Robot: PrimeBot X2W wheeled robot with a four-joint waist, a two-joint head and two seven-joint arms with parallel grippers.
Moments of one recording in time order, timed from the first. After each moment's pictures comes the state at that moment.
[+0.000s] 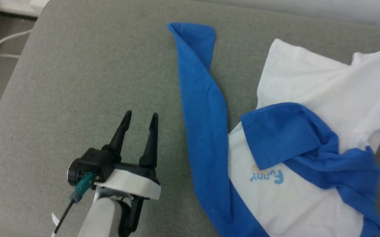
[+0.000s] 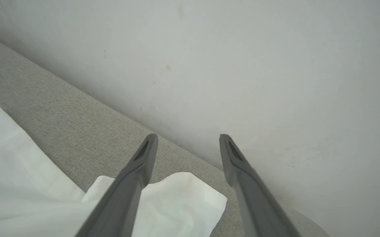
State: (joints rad) left arm -0.20 0.05 -0.19 0.12 -0.25 -0.06 -0.26; right arm -1.01 -0.58 0.41 0.95 0.23 0.13 -0.06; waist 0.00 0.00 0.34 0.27
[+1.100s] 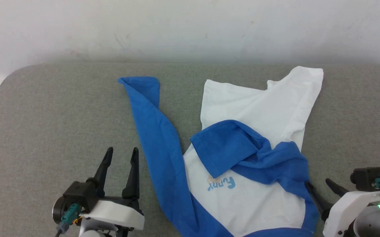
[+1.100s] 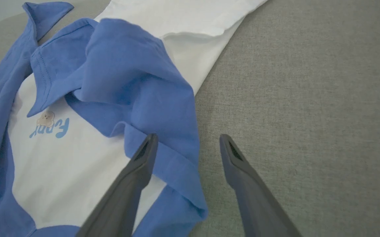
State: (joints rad) left arm -0.02 0.05 -0.08 0.11 -0.22 -0.09 -0.26; right arm 0.04 -0.26 0.04 0.08 0.44 0.13 0.33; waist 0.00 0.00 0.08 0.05
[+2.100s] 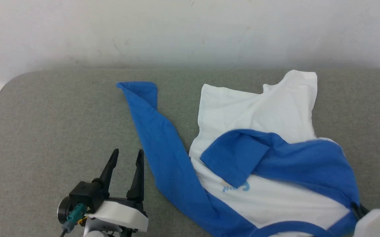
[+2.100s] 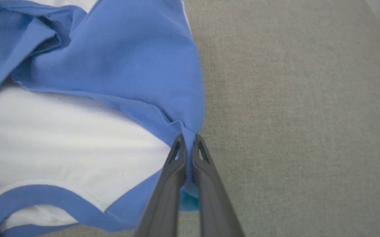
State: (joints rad) left arm -0.03 0.05 -0.10 0.13 -0.22 -0.09 -0.26; right arm 0.16 -0.13 -0.21 -0.06 0.20 0.13 0.50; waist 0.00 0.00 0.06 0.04
